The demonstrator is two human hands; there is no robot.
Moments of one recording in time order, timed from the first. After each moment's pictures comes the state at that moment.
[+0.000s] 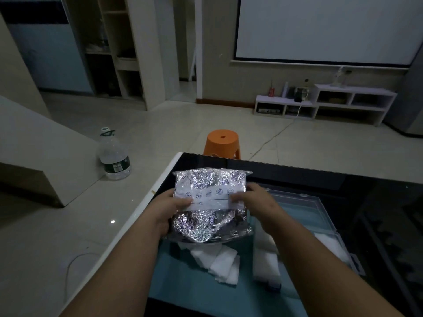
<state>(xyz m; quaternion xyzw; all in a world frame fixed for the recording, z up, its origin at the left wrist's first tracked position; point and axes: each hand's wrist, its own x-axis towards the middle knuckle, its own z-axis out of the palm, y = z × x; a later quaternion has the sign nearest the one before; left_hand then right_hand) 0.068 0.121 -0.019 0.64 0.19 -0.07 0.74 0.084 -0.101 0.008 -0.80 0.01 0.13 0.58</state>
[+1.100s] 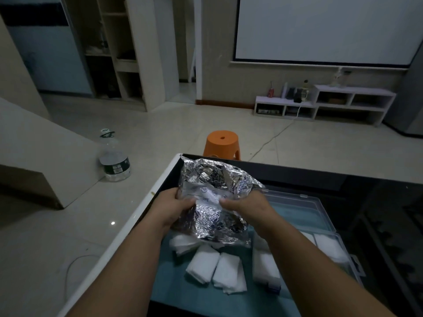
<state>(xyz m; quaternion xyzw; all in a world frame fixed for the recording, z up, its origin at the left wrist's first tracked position) 0.065 0.112 -0.013 0.74 0.16 -0.01 0.65 0.074 -0.091 0.008 -0.81 0.01 0.14 0.57</state>
